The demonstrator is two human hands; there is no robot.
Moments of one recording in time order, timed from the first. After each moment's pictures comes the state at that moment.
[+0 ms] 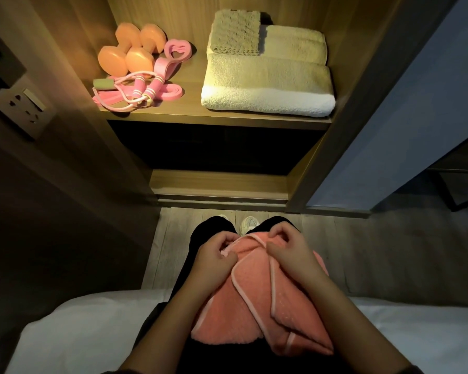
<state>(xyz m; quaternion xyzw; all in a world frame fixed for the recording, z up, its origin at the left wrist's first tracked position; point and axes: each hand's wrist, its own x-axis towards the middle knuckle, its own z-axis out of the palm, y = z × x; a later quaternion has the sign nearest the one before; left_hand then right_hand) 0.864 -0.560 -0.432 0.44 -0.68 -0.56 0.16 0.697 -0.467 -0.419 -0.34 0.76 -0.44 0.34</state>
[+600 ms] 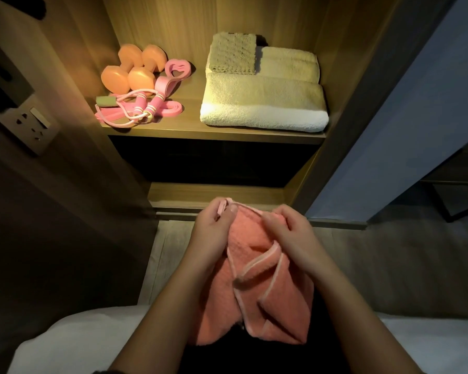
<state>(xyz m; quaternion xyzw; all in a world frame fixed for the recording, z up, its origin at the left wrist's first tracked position) 0.831 -0.585 -0.345 0.41 -0.61 -0.61 0.30 0.688 -0.489 -0.354 -0.38 0.72 -0.47 0.35</state>
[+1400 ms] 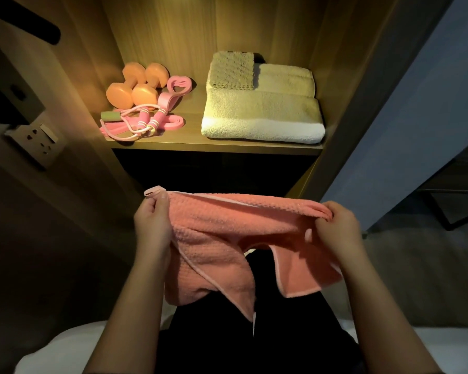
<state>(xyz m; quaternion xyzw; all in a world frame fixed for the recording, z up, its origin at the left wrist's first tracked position) 0.878 -0.648 -0.336 0.54 -0.45 -0.58 0.43 0.627 -0.483 -0.342 -0.29 0.87 -0.37 0.15</state>
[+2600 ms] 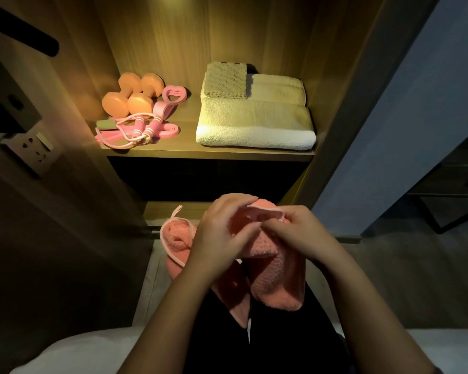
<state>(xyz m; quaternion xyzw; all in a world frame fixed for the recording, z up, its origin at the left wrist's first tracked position) 0.825 -0.592 -0.317 0.23 -0.83 -0.37 0.36 0.670 -0.501 -0.294 -0.44 0.74 -0.38 0.34</state>
